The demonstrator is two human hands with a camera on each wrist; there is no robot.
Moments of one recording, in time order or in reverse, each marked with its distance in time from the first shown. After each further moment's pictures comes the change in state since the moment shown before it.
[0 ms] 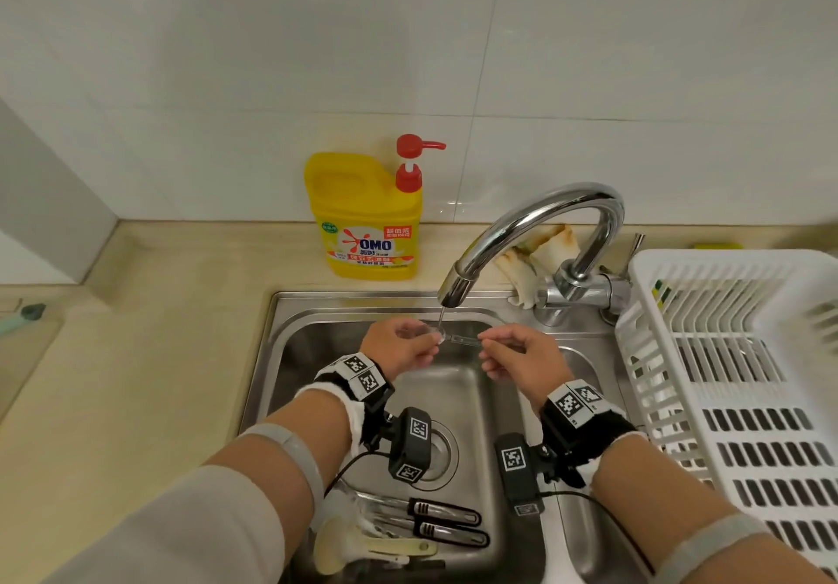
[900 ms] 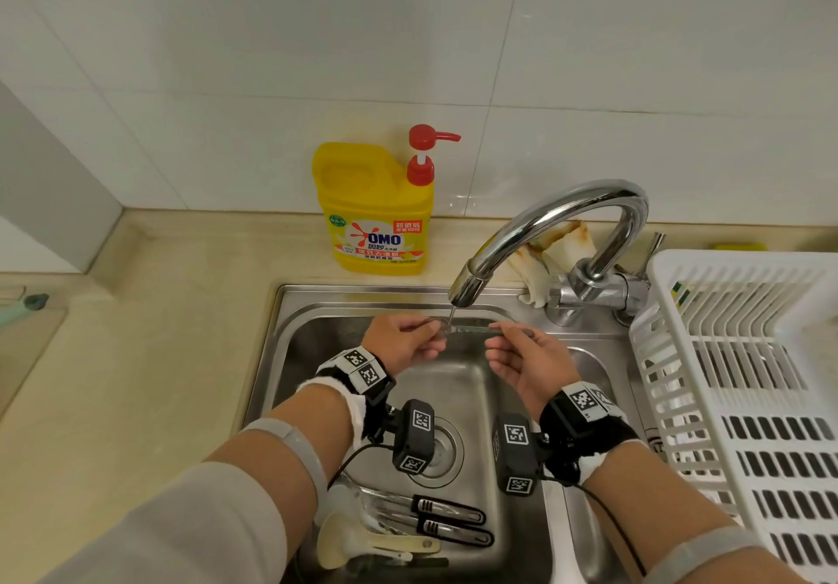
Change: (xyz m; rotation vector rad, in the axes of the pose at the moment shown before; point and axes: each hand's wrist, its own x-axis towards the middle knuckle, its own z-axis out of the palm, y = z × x) left_hand 0.006 0.000 -0.007 -0.082 -0.057 -0.017; right_hand 0.007 -0.002 0.011 0.428 0.087 0.222
